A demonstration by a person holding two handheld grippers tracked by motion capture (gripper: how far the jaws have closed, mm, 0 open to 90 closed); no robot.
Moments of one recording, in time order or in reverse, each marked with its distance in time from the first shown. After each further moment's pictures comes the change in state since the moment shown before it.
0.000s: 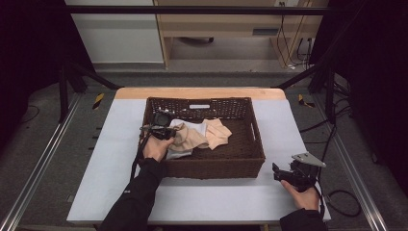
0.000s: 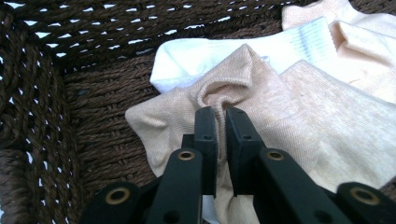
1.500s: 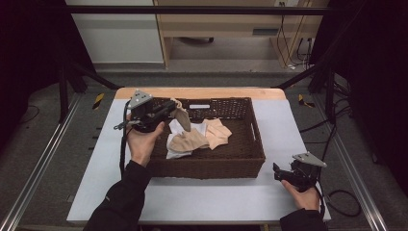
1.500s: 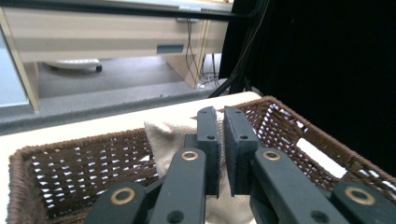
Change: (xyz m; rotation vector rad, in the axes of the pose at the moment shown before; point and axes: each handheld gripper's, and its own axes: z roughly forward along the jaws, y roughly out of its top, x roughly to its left) left arm -0.001 0.013 -0.122 -0.604 -0.247 -0.012; right arm -0.001 0.000 -0.001 0.003 -0.005 0.006
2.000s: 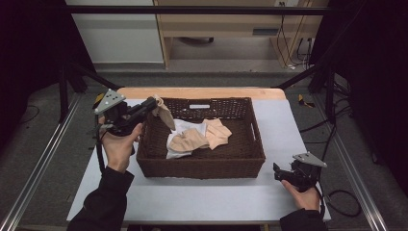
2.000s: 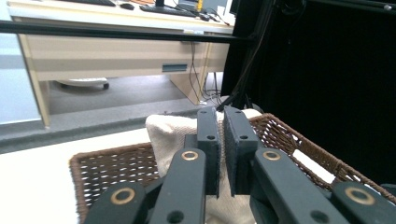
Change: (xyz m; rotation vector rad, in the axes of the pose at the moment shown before) left arm 0.016 0.012 -0.052 -0.072 0.011 0.000; right arm 0.000 0.000 -0.001 0.001 -0.002 0.004
